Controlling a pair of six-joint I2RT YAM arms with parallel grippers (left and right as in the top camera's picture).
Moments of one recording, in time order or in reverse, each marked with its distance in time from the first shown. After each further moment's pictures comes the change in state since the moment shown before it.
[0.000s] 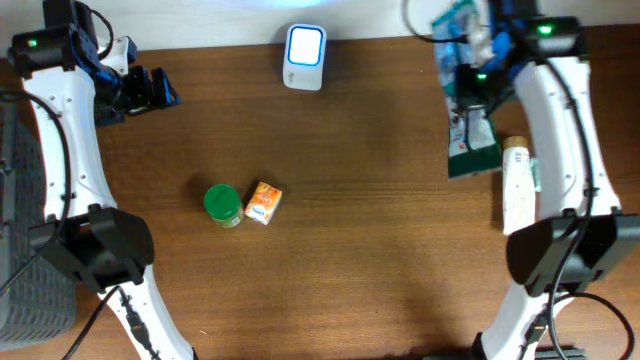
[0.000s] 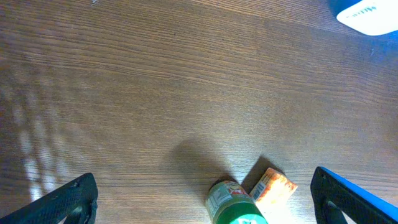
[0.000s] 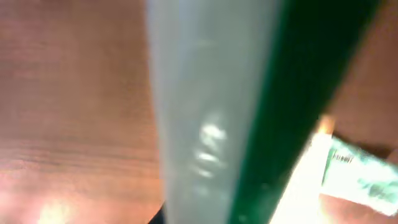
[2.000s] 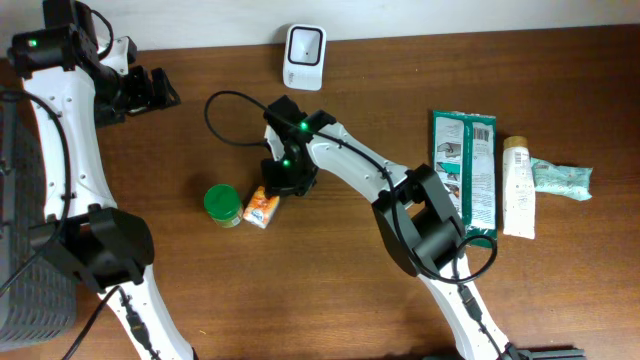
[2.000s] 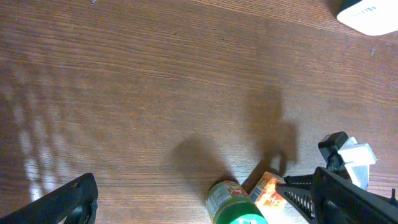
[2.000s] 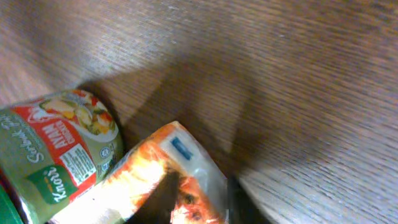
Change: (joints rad) left arm 0.000 0.000 0.000 0.000 0.000 0.000; right arm 0.667 0.428 -0.148 0.489 -0.430 0.421
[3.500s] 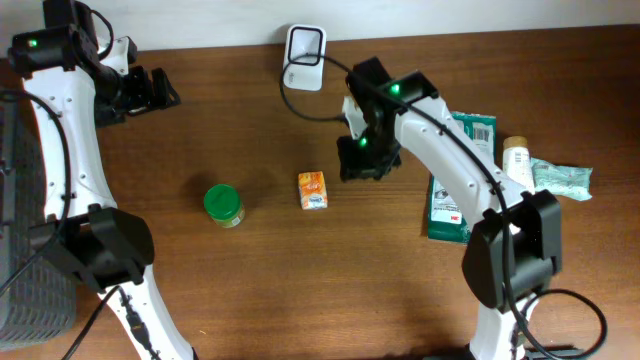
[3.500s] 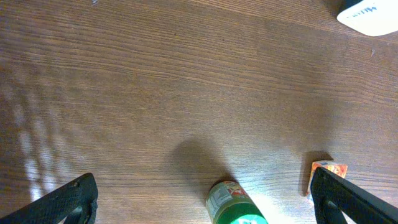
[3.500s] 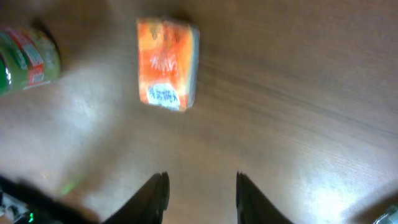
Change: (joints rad) left arm 0.000 0.000 0.000 0.000 0.000 0.000; right arm -0.225 -0.438 -0.252 -0.280 0.176 -0.165
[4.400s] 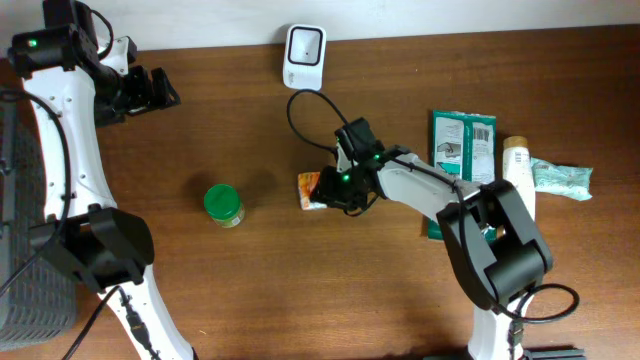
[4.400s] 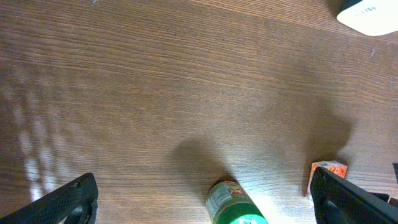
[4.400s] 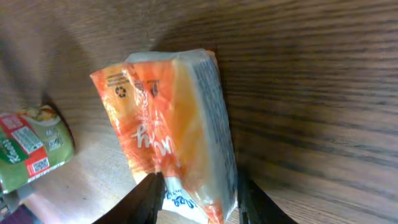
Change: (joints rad) left arm 0.000 0.000 0.000 0.000 0.000 0.000; right arm 0.062 0.032 -0.484 0.762 -0.167 0.463
